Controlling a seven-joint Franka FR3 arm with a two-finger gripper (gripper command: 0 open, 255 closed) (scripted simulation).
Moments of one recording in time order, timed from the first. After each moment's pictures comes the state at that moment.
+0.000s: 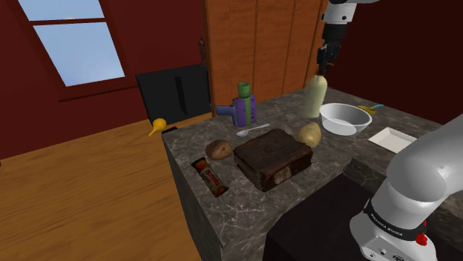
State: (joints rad) arm -0.23 -0.37 -0.27 -2.07 -0.08 1.70 -0.43
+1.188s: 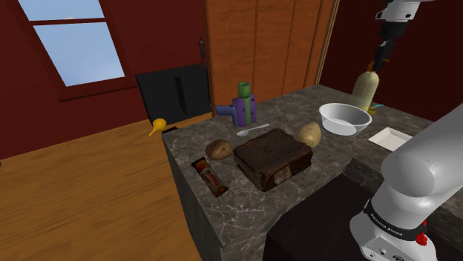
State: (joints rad) arm -0.37 -0.25 -0.61 -1.91 -0.13 1.68 -0.90
